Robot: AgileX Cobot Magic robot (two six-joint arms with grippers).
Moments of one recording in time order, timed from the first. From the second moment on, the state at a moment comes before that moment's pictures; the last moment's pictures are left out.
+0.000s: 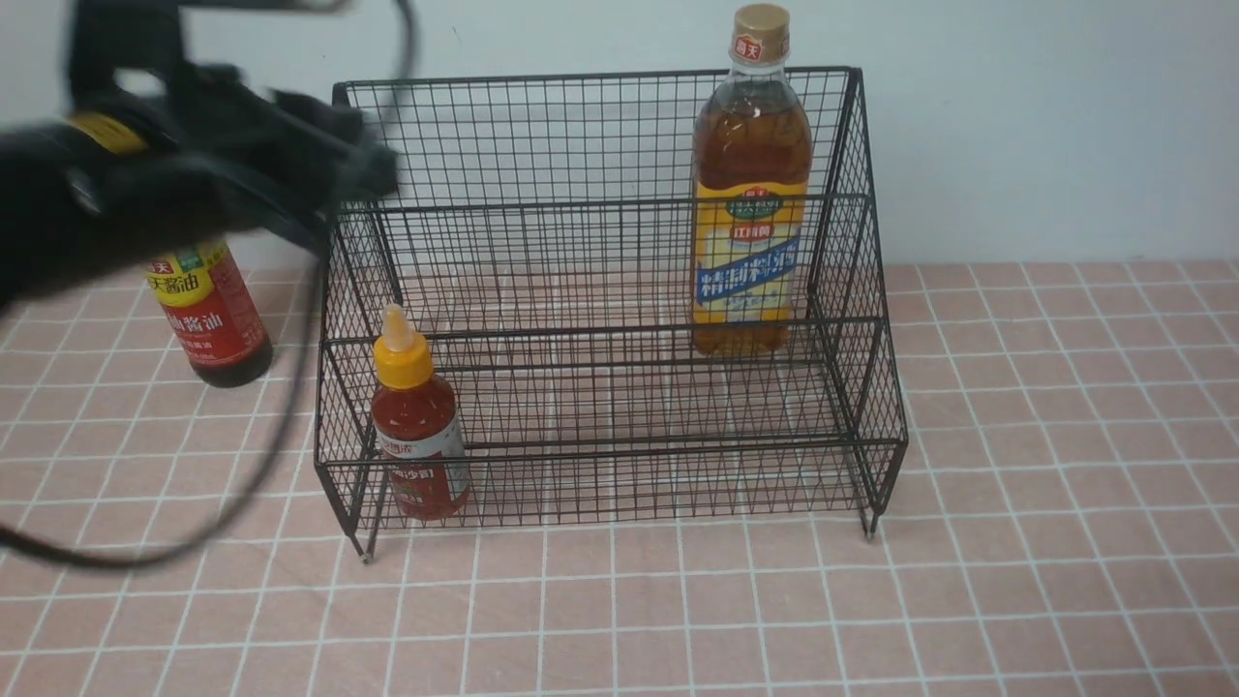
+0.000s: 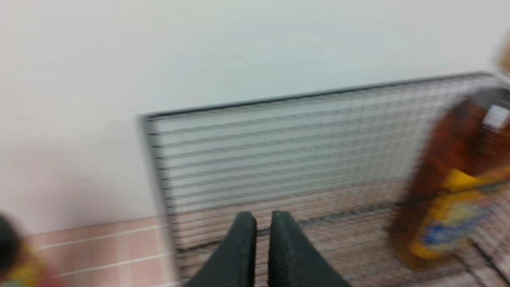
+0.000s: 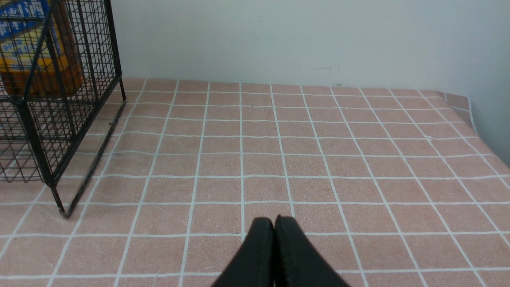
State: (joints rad) right arm -0.11 -0.01 0.02 0.17 0.38 -0.20; left arm -0.17 1.27 -1.02 -0.43 0.16 0.35
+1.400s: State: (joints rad) right arm -0.11 -0.01 0.02 0.17 0.38 -0.20; left arm 0.11 1.81 -1.24 -0.44 -0.26 0.34
